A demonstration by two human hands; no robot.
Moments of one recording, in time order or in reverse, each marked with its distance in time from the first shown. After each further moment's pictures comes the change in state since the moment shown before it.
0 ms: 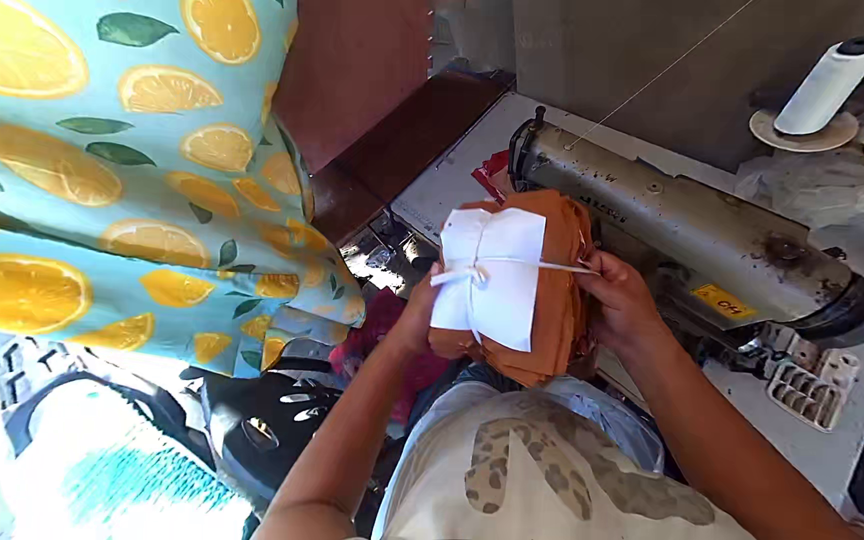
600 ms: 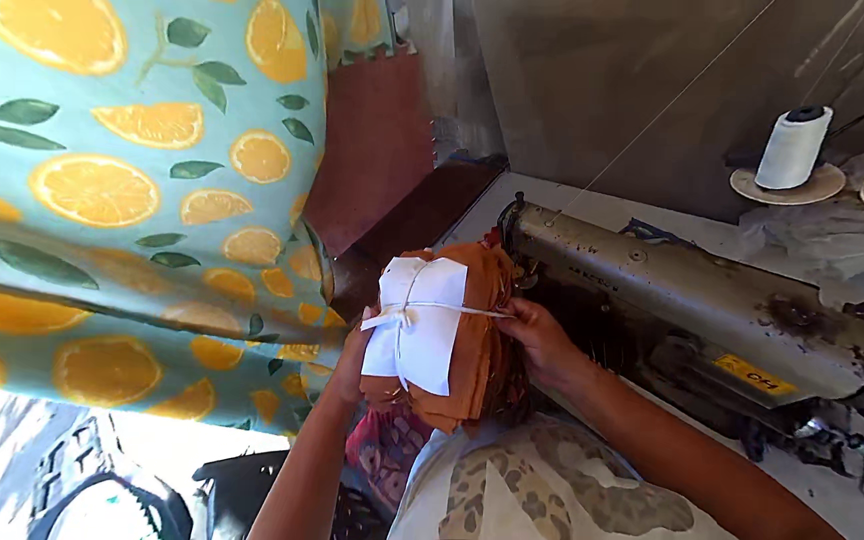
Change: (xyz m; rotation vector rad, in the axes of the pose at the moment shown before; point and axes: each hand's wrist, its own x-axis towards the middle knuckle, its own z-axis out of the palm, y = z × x) left_hand 0.025 0.054 -0.058 0.032 0.128 0.215; right_hand 0.066 0.021 0.053 0.066 -0.299 -0.010
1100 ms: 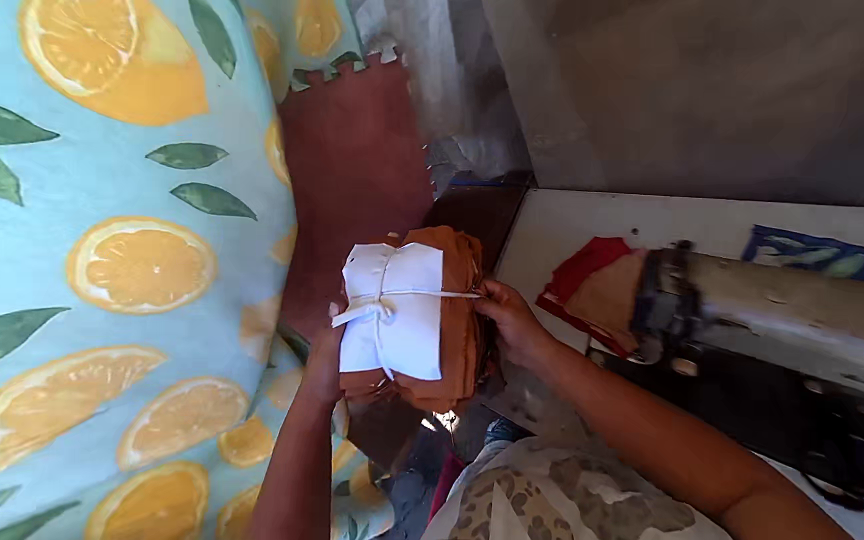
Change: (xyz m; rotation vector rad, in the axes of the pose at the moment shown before) left_hand 0.282 0.019 -0.178 0.423 0.059 0.137; right_hand 0.304 0.089 0.072 0.166 0.171 -0.082
